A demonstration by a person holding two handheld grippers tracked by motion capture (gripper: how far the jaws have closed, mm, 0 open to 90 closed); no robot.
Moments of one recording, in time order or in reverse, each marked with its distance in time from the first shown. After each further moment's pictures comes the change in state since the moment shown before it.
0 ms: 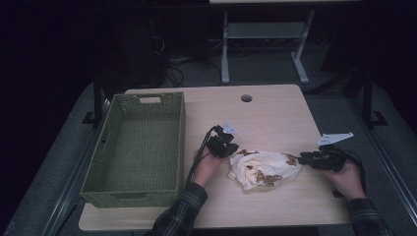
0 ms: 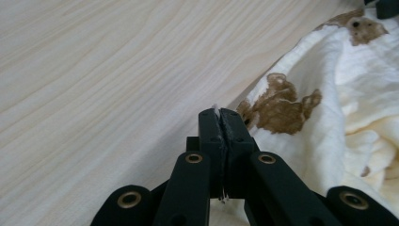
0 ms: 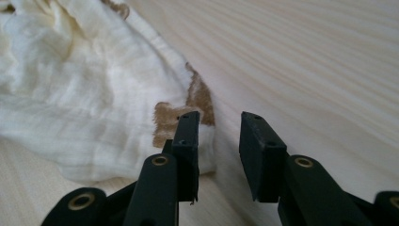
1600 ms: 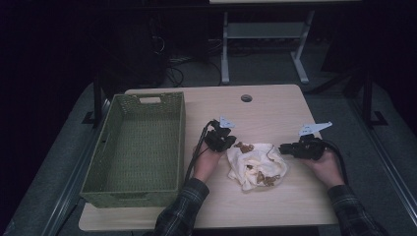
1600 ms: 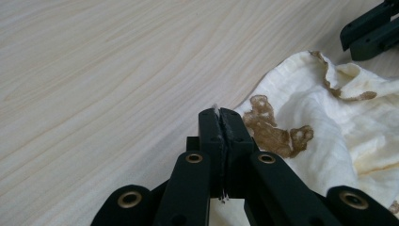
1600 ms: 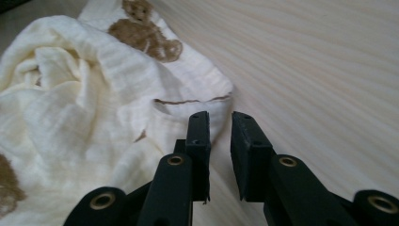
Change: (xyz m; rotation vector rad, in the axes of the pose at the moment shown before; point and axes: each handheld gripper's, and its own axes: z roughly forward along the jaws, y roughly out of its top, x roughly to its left) left arm 0.011 0.009 -0.005 -0.074 0.060 -0.041; right arm 0.004 0.042 0.042 -0.071 0.127 -0.063
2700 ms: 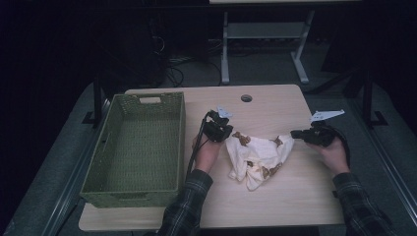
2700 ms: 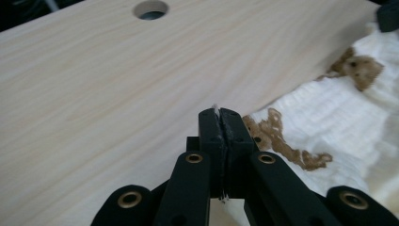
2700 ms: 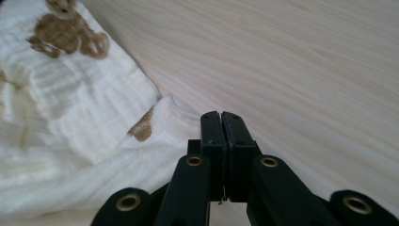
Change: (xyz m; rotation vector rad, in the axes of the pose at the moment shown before) left arm 0.019 0.023 0.000 -0.021 0.123 -0.032; right arm -0.047 0.012 -0.022 -0.030 -0.147 0.041
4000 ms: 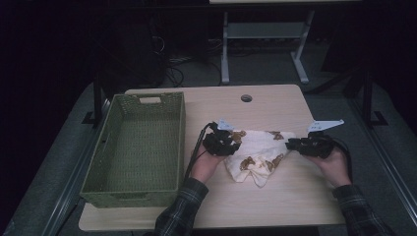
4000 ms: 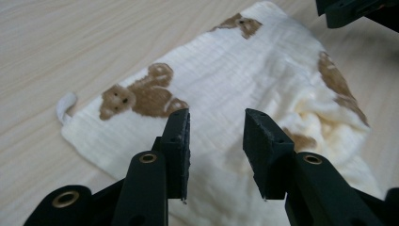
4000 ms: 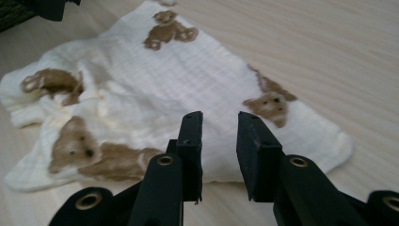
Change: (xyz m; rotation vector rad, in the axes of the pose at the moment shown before) left arm -0.029 -0.027 -0.032 0.028 -0.193 0.023; right arm 0.054 -0.005 -0.016 -0.010 0.037 -0.014
